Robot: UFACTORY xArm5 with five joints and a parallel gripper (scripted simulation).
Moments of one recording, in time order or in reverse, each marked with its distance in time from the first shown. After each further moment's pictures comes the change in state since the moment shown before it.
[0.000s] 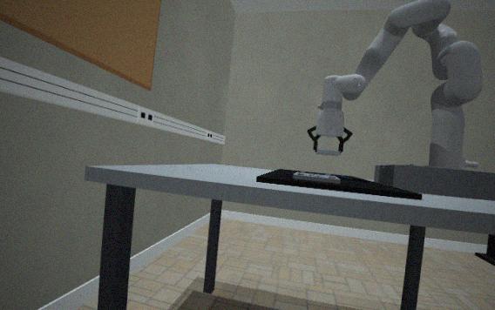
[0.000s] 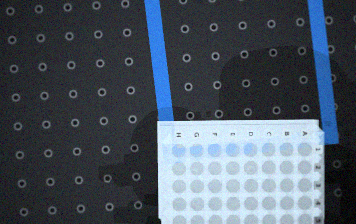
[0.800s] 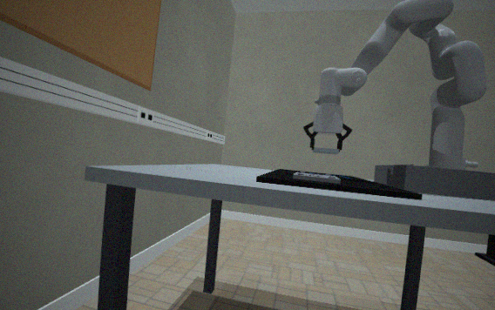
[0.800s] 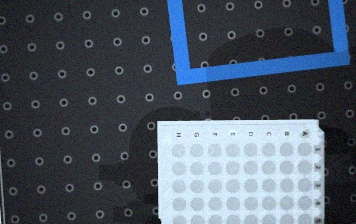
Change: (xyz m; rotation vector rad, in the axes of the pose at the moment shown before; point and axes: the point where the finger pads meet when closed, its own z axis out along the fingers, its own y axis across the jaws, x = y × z) arm -0.069 -0.012 -0.001 -0.002 0.001 -0.001
